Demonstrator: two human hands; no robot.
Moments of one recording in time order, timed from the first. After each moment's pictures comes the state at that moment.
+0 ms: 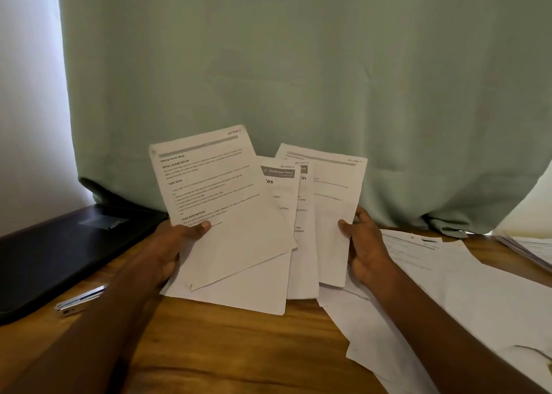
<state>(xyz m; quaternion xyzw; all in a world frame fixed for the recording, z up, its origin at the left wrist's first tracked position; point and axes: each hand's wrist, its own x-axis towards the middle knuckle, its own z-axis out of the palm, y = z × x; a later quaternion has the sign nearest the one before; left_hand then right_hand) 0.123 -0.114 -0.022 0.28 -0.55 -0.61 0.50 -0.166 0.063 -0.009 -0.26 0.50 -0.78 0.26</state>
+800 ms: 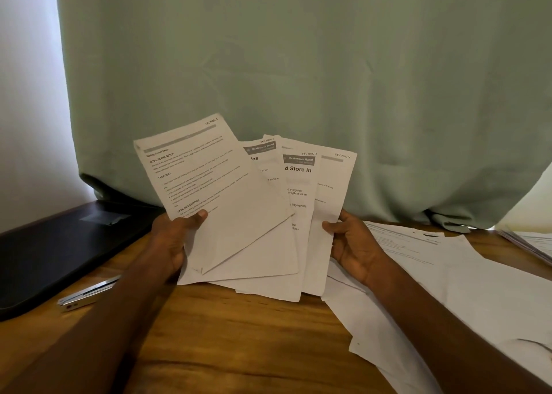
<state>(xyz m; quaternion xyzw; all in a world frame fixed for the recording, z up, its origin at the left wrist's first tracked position) 0.114 -0.127 -0.026 0.29 -0.49 -0.58 0.58 -0.155 0.058 -0.012 -0.30 0.43 -0.75 0.40</state>
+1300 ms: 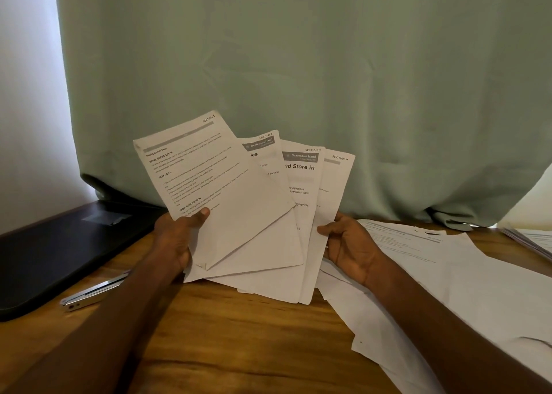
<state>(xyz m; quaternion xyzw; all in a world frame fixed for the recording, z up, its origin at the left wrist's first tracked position) 0.107 -0.129 -0.028 0.30 -0.47 -0.57 0.61 -0.145 0.059 -0.013 -0.32 0.42 -0.72 0.44</state>
